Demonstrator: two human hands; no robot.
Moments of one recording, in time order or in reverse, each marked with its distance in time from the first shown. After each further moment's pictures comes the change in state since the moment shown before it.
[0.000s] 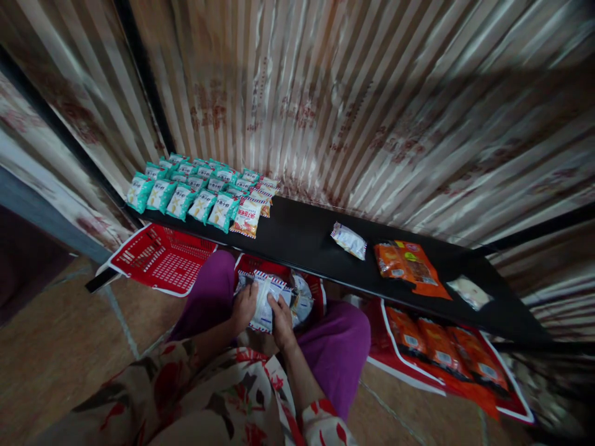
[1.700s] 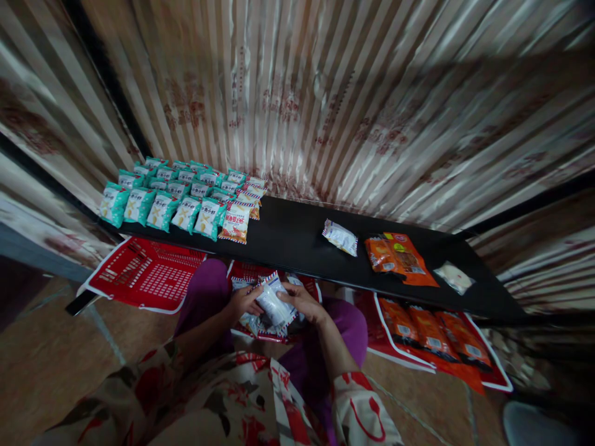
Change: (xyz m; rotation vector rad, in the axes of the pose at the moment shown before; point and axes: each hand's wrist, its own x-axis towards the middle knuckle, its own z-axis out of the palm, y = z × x) left_hand 0.027 0.022 -0.017 -0.452 -0.516 -0.154; right_hand 0.044 -0.094 -0.038 -0.281 -0.348 0.229
